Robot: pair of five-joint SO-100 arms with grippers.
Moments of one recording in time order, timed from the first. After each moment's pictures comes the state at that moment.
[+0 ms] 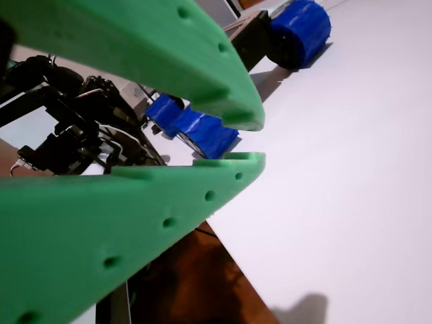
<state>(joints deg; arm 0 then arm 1) 2.1 161.0 174.1 60.3 -34.7 -14.2 185.6 170.3 62.1 5.3</state>
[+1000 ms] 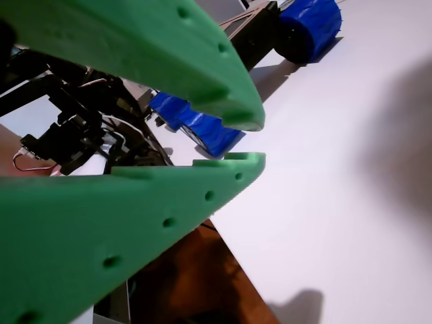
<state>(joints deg) 2.1 161.0 174.1 60.3 -34.7 -15.3 185.6 171.4 60.9 4.3</state>
